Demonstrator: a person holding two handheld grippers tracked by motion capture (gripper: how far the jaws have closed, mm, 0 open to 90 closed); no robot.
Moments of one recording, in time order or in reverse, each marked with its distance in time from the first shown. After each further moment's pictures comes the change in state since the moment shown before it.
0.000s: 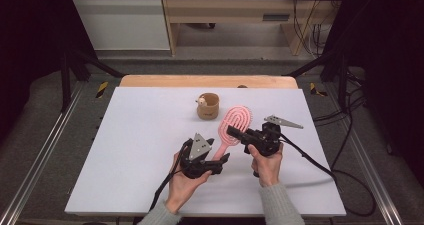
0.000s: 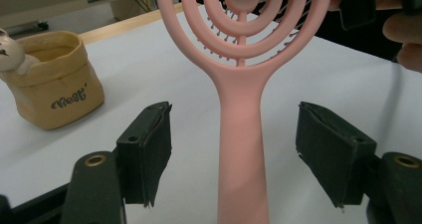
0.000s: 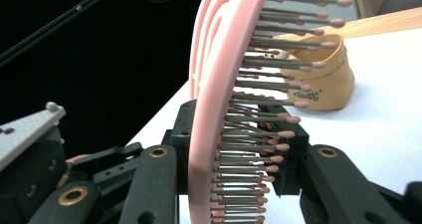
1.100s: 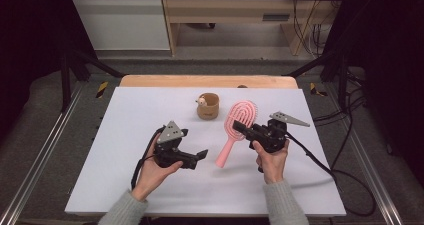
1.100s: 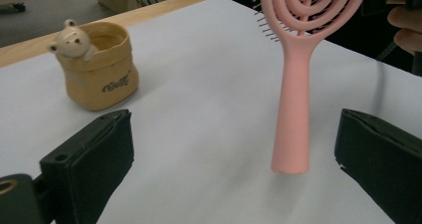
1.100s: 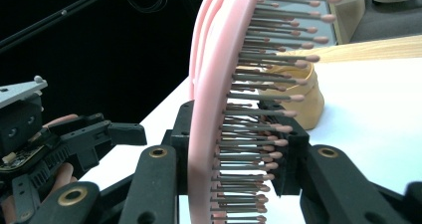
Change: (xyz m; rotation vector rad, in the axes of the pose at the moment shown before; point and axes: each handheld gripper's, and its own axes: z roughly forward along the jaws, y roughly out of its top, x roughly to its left) left arm 0.063 0.003 -0.043 0.040 -0.069 -0.055; right arm -0.004 0.012 -0.009 -0.043 -0.054 -0.064
